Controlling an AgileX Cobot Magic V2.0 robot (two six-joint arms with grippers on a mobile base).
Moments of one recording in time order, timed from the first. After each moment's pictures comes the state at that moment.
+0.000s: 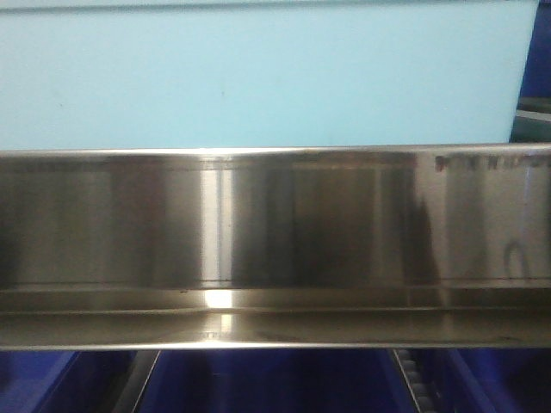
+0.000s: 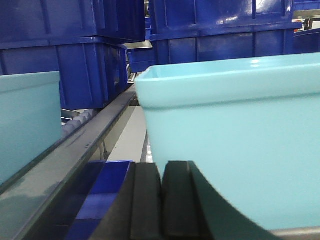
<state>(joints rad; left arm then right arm) -0.18 0.00 0.00 0.06 0.05 -0.03 0.03 0.00 0.00 0.07 0.06 0.05</state>
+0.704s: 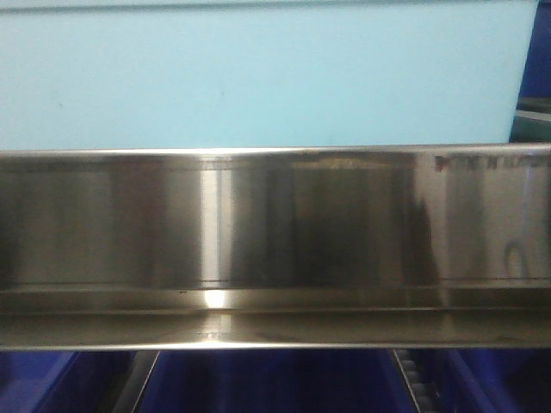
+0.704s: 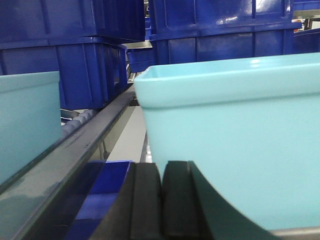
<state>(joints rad) -0.18 0.00 0.00 0.06 0.05 -0.03 0.03 0.00 0.00 0.07 0.06 0.05</state>
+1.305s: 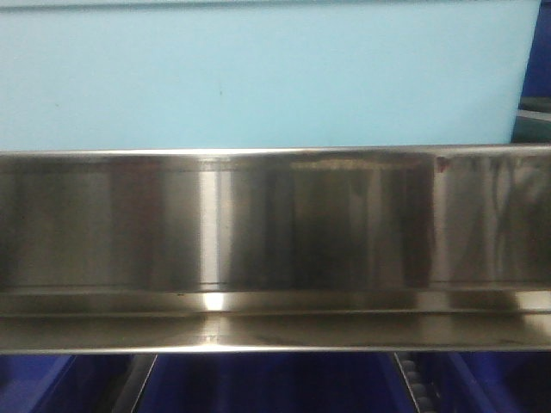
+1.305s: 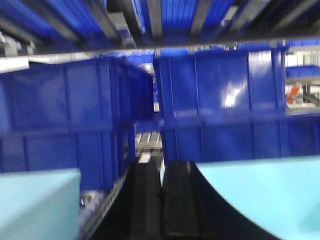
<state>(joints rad) -0.18 0.01 -0.31 0.07 0.14 -0.03 0.03 0.01 -0.28 0.07 0.10 0.05</state>
